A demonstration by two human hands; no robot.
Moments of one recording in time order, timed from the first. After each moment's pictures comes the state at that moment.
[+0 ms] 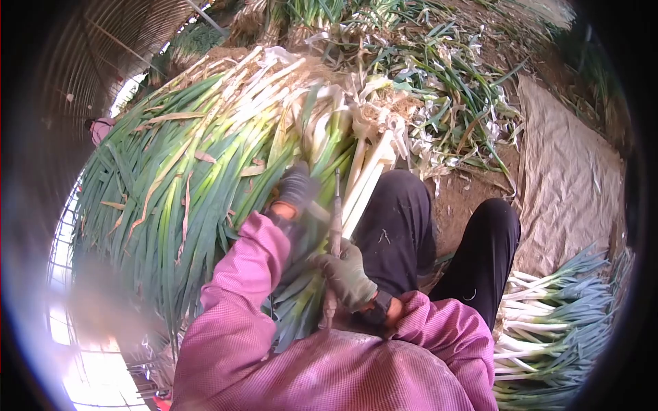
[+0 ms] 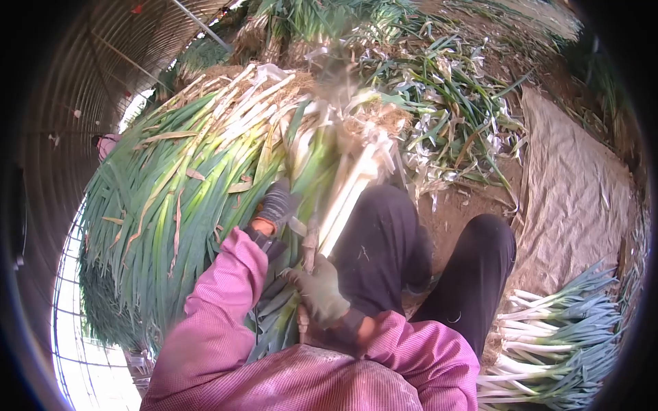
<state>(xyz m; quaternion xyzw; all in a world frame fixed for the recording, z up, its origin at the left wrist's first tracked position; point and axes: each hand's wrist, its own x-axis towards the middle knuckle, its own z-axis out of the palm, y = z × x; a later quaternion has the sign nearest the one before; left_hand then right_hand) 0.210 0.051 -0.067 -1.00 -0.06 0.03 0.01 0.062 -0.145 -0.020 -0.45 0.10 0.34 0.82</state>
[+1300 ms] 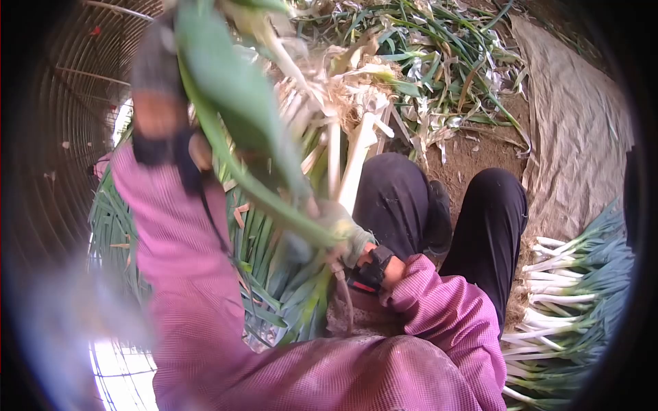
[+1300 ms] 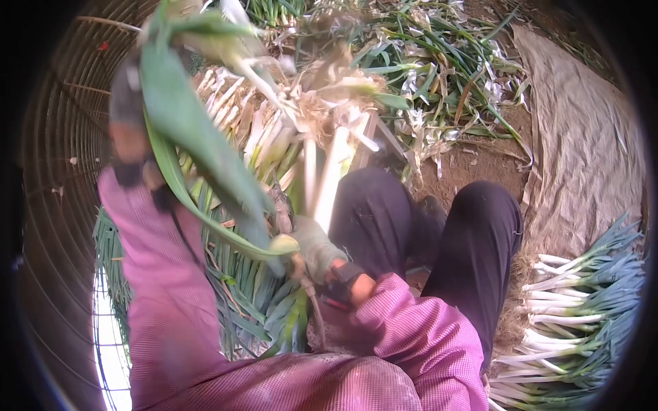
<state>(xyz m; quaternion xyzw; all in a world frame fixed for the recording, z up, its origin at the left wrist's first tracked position) 0.326 0.027 0.185 -0.75 0.11 0.10 -0.65 0.158 -0.107 -0.117 -0.26 0.03 0.47 0.85</state>
